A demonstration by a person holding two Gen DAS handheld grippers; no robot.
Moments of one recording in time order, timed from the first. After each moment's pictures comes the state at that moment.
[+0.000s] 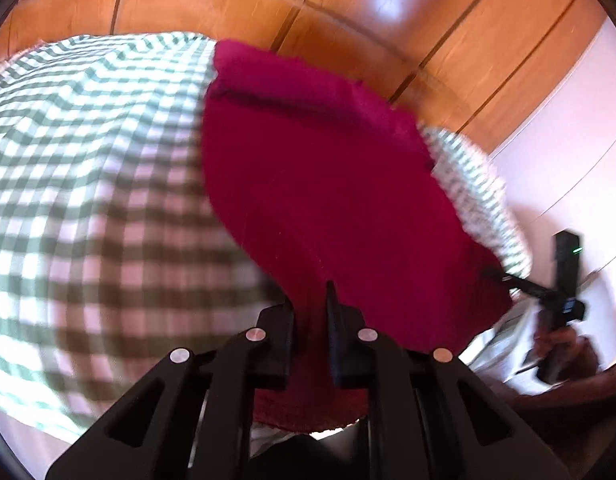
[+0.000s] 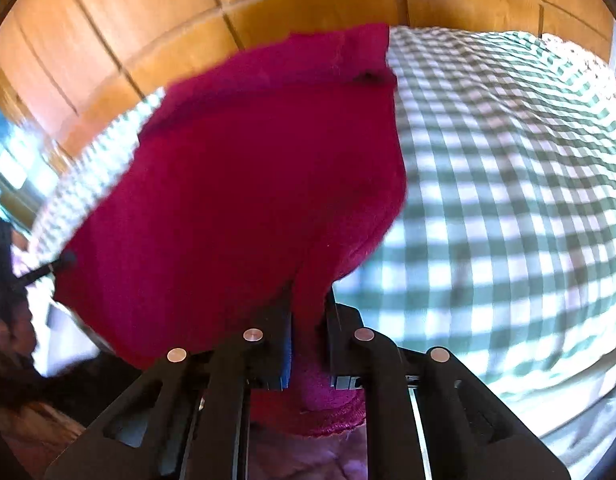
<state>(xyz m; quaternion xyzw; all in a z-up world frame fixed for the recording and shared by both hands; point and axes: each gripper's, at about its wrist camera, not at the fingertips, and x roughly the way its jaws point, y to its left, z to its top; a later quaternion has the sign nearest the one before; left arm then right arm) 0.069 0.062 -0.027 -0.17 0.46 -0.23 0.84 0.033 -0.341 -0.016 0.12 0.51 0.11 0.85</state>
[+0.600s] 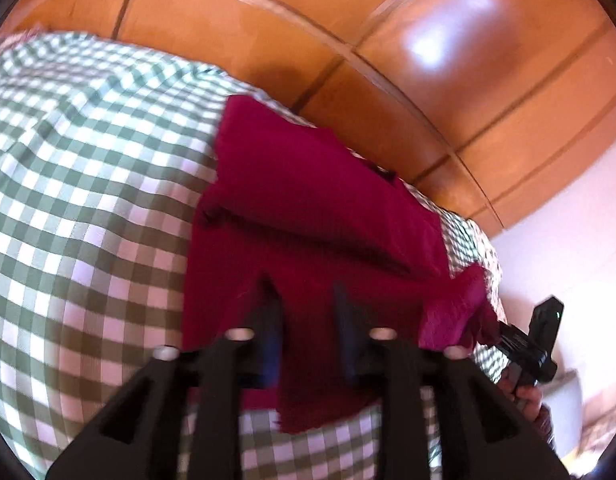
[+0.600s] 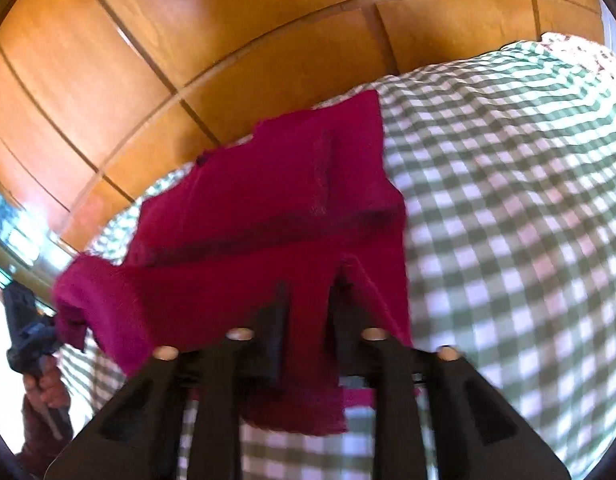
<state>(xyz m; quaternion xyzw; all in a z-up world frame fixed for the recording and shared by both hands) 0.227 0.071 -0.023 -0.27 0.45 -0.18 0.83 0.174 -0.374 -0.010 0.22 0.45 0.09 0.86</state>
